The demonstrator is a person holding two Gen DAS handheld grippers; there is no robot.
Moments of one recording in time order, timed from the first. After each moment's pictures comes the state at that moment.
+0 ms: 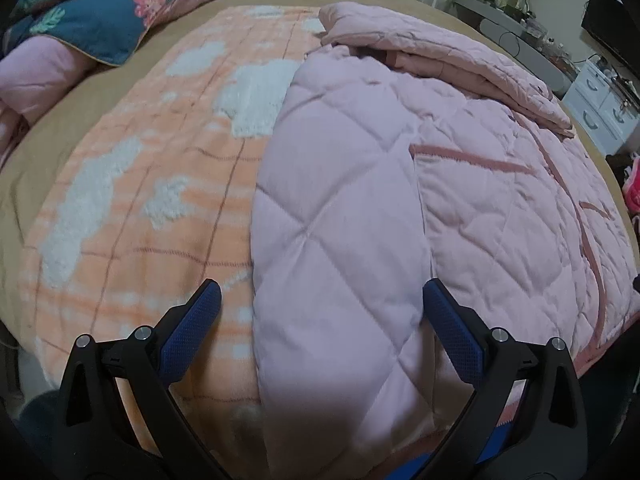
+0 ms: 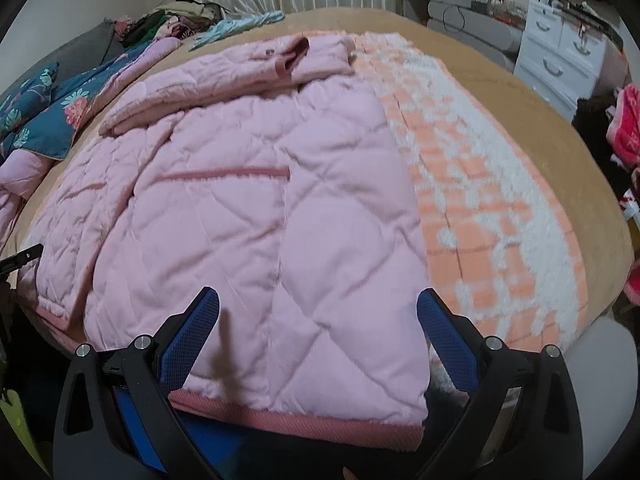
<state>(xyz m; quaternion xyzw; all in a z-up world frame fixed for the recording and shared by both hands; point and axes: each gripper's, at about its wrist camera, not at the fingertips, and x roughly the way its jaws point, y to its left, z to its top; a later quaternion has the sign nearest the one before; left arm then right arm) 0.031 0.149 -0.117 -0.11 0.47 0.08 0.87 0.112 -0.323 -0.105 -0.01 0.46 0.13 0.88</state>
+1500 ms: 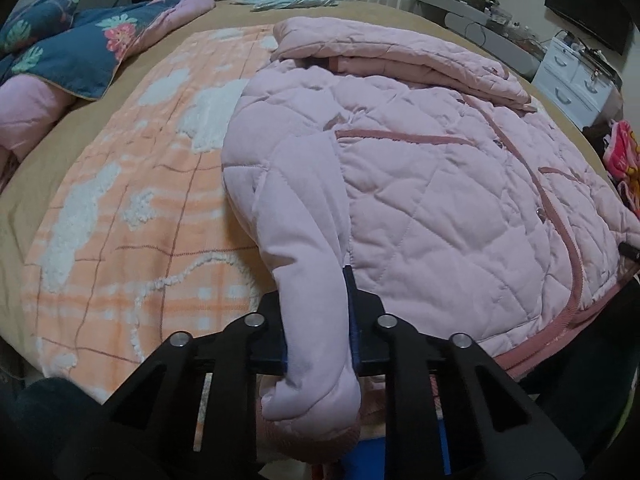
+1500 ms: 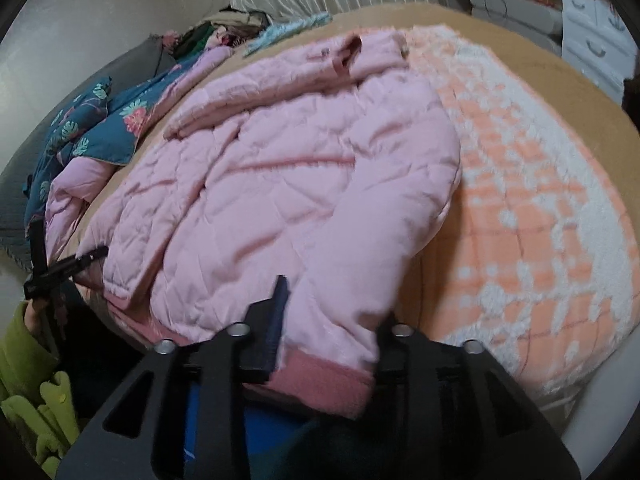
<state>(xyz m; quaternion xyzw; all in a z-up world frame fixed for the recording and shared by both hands) 0.016 0.109 -0.100 -0.07 0.45 0.04 0.89 0.095 -0.324 -0.107 0.04 0.47 0.24 0.85</state>
